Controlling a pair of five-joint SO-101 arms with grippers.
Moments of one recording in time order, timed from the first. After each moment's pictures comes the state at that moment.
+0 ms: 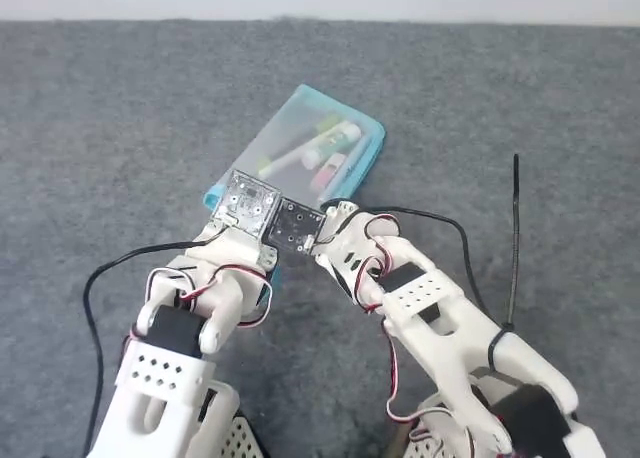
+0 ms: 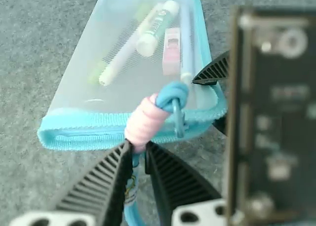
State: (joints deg) left arm 9.4 -65.6 71.0 53.2 -5.4; right arm -33.1 -19.3 61.9 3.9 42.2
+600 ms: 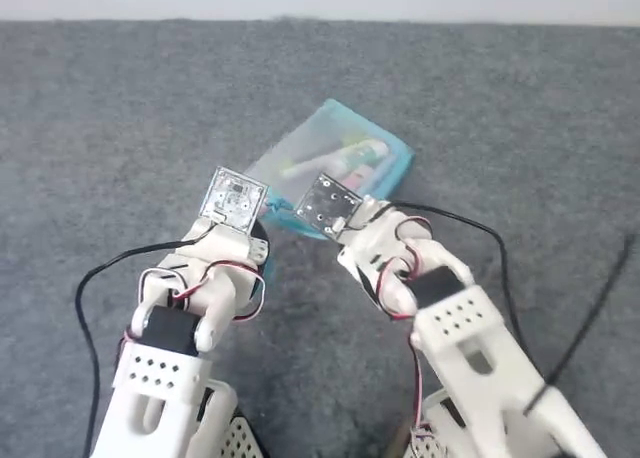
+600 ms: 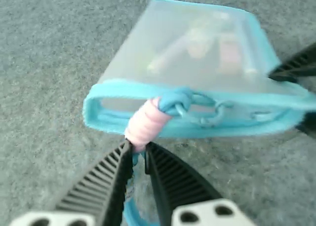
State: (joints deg) left arm 6.0 -65.6 71.9 50.1 -5.4; right arm -28.7 -42.2 60.7 33.1 33.1
